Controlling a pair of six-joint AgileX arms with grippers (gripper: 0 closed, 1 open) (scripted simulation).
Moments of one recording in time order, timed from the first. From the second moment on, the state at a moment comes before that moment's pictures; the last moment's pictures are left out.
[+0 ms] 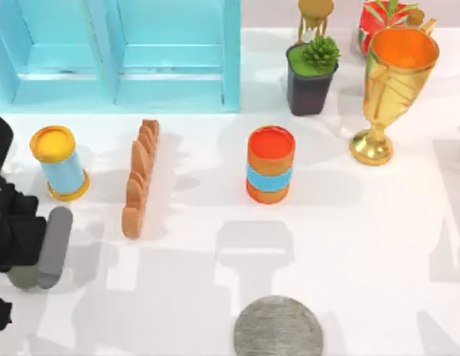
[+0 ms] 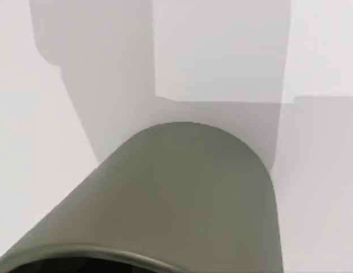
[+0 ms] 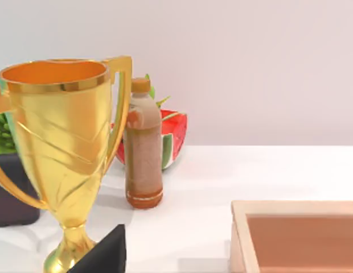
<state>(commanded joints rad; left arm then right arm) -0.07 1.57 0.81 -0.80 0.00 1.52 0.00 0.00 0.00 0.00 0.00 0.00</state>
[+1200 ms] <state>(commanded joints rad) -0.07 1.57 0.81 -0.80 0.00 1.52 0.00 0.00 0.00 0.00 0.00 0.00</state>
